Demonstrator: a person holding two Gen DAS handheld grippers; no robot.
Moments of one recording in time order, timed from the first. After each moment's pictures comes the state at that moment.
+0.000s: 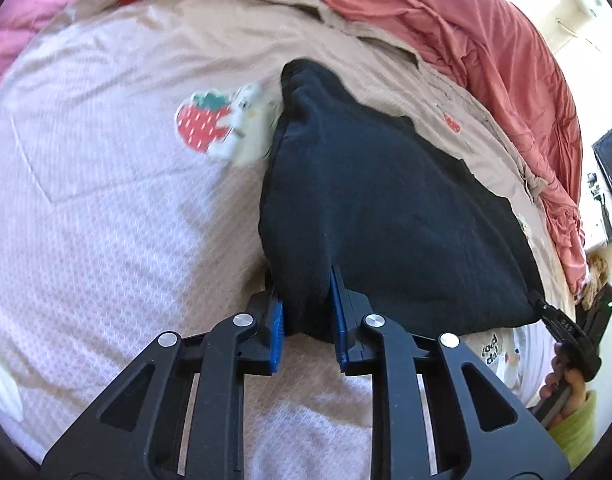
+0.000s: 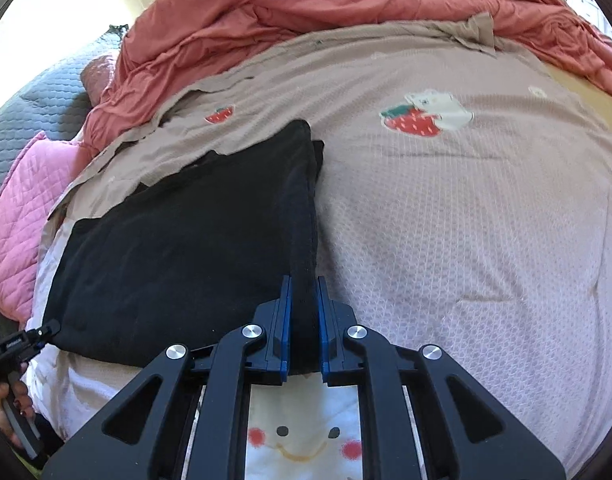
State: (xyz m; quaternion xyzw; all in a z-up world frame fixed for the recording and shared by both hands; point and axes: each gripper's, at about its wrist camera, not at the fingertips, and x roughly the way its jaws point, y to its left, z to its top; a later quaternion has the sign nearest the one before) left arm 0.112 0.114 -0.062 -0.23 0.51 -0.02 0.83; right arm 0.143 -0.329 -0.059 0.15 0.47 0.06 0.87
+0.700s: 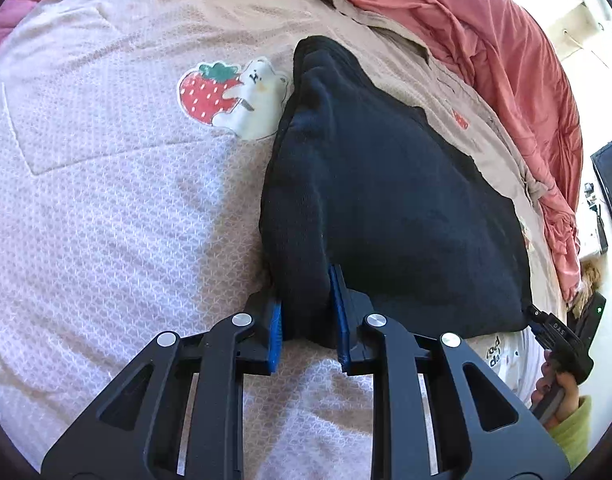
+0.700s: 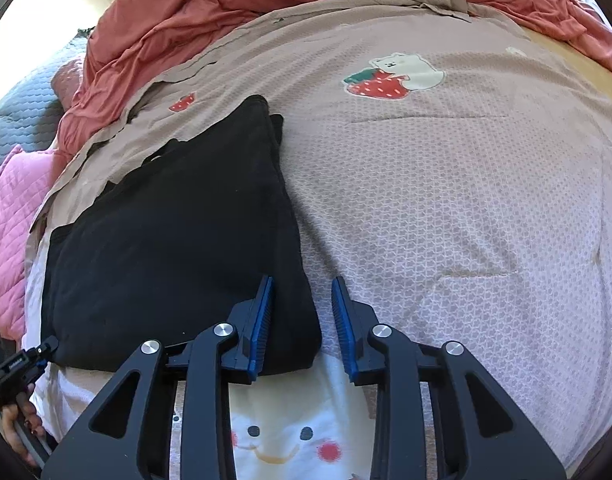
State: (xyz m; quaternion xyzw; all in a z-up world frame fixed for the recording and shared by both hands) left arm 0.113 0.113 -0.082 -0.25 0.51 -0.02 0.82; right arm 0.145 -0.343 -0.078 0.17 0.50 0.02 0.85
